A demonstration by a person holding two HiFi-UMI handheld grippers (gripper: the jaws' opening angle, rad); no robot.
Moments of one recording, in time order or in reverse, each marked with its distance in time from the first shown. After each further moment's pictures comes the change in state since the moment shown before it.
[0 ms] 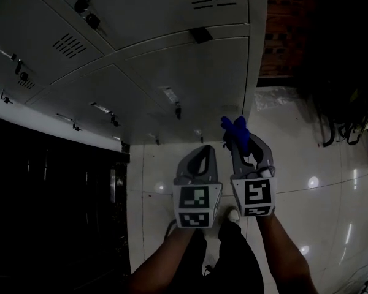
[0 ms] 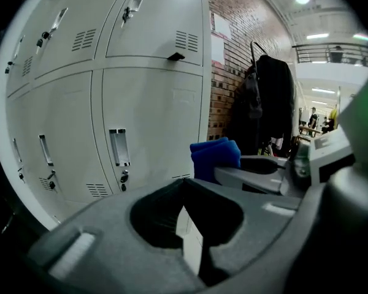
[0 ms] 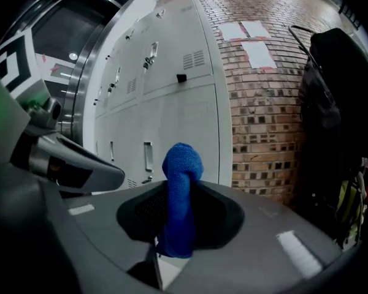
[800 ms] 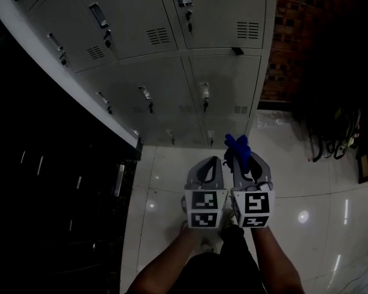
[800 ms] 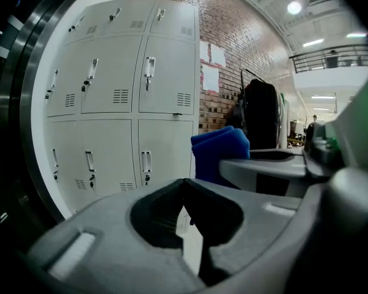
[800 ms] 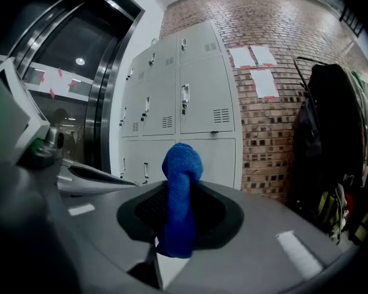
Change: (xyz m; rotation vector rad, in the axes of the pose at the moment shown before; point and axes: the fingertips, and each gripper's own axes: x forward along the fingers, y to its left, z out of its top) left arm -0.213 -0.024 0.000 -0.026 -0.137 0.051; right arm -0.183 0.127 0.082 -0.022 -0.036 0.020
